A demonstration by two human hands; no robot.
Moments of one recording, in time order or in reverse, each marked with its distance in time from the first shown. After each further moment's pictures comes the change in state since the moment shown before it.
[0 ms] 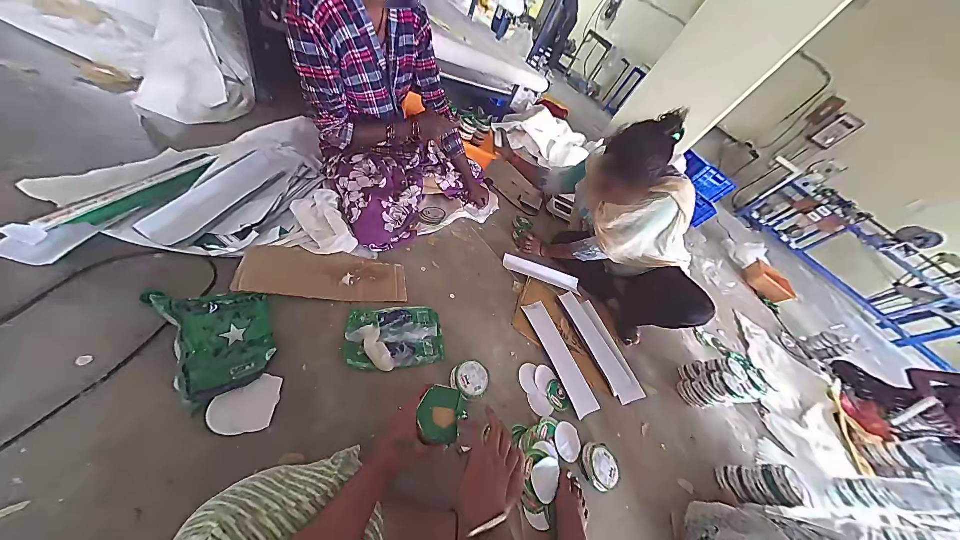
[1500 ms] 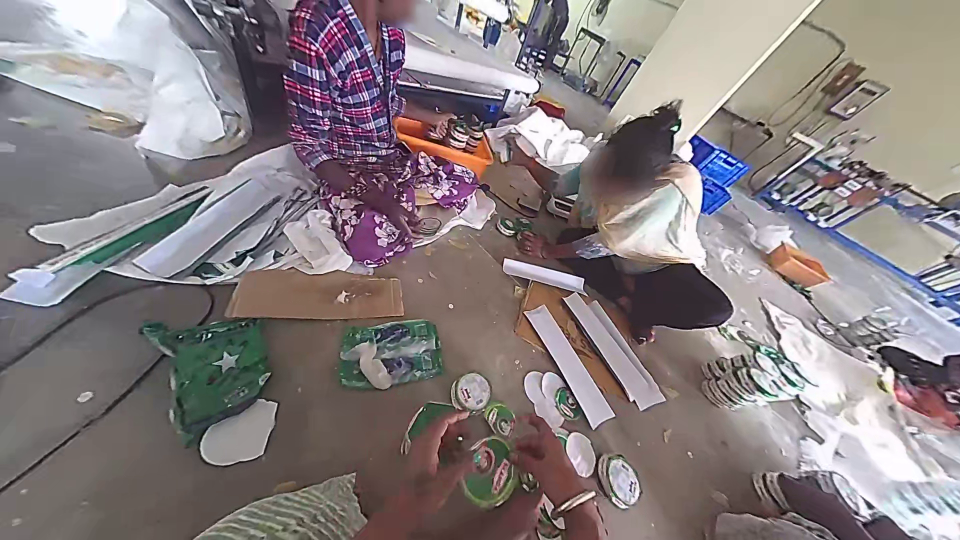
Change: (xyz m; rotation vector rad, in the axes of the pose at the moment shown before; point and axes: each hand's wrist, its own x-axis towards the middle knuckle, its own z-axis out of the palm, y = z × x) left_hand -0.013 0.094 0.023 -0.201 0.055 0.068; right_hand 0.060 0.100 -0.054 0.928 -0.354 0.126
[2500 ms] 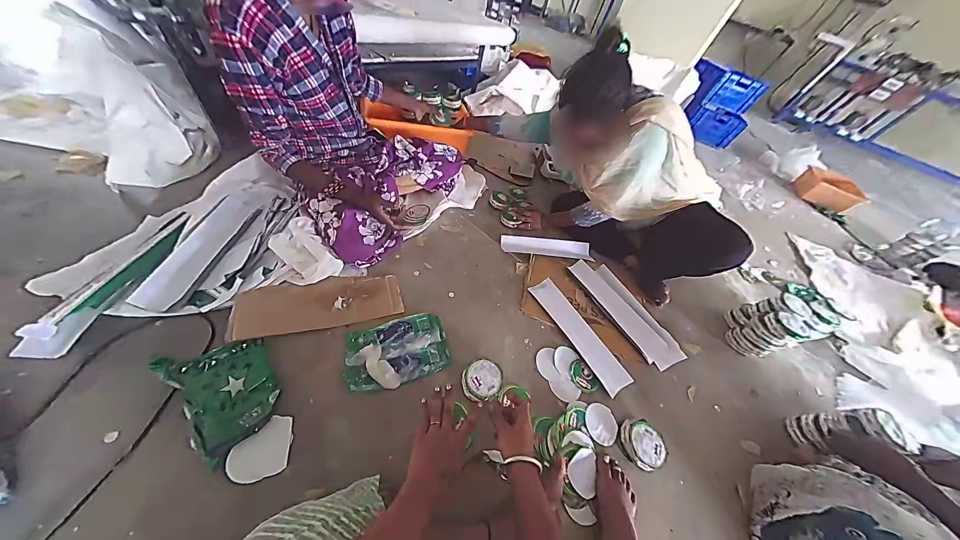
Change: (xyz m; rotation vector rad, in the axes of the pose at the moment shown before) left_hand 0.022 -0.029 0.001 1.160 -0.319 -0.016; right_hand 0.053 0.032 0.083 0.191 0.382 0.191
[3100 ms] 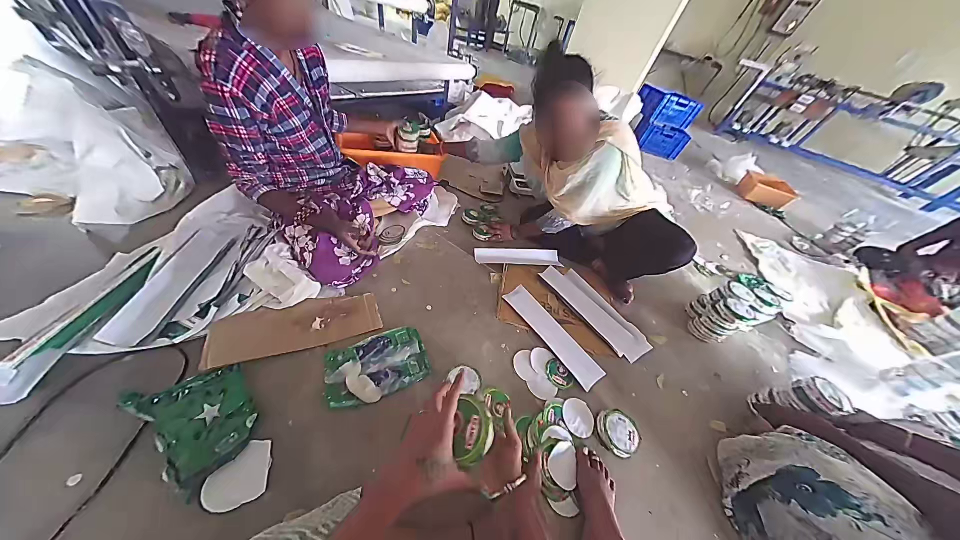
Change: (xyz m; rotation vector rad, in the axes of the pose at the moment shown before) left_hand -0.008 0.031 -0.079 -0.464 0.061 0.139; right_hand -0.051 -0.010 -0.018 1.115 -0.319 0.059
